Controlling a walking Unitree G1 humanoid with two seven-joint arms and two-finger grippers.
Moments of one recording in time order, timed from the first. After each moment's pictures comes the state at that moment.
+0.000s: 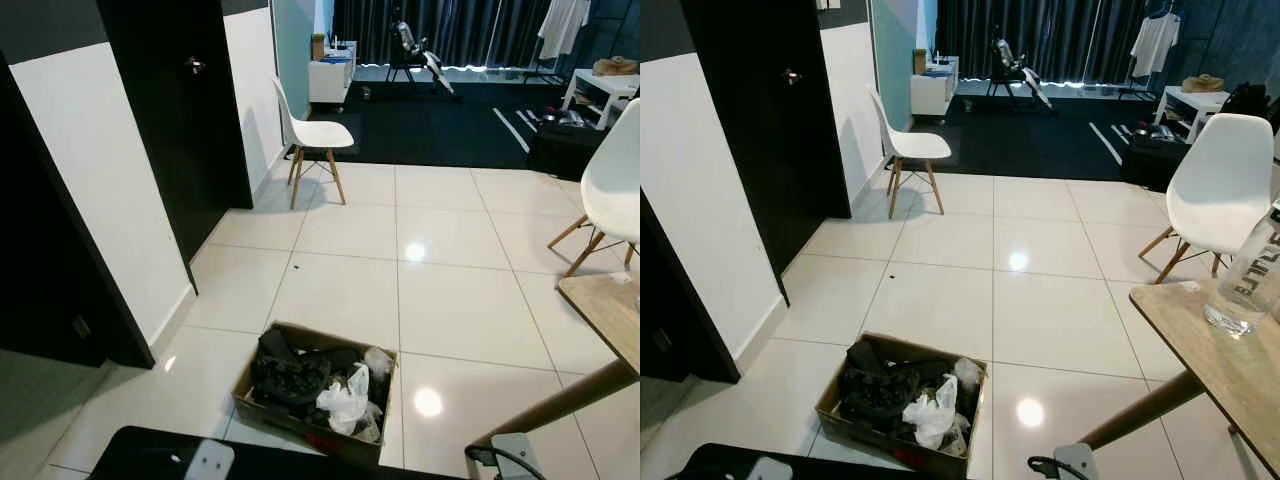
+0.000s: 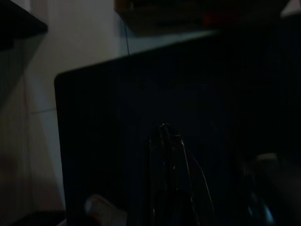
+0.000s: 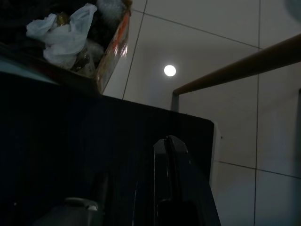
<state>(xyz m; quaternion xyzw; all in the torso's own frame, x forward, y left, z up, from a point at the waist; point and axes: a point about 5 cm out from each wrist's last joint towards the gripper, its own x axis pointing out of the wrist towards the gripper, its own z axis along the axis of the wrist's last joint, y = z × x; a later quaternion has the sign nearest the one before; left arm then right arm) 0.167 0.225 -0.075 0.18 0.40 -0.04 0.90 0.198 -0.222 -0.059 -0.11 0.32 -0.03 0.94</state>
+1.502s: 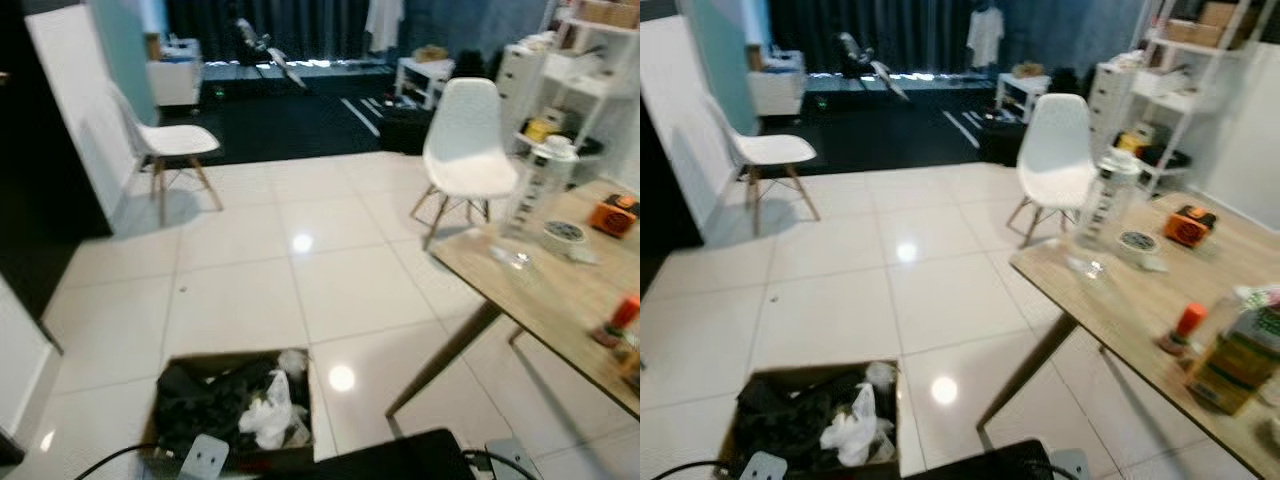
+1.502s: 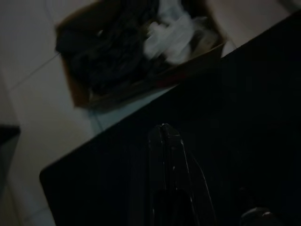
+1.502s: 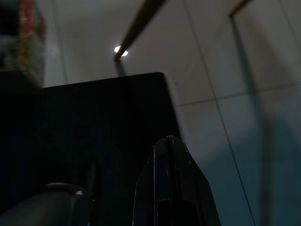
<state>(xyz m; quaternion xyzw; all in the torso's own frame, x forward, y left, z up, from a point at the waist) 0.187 0.231 -0.064 0.17 0.36 -0.01 0.92 0.198 -0.220 -0.059 -0.10 0.32 -0.03 0.94</state>
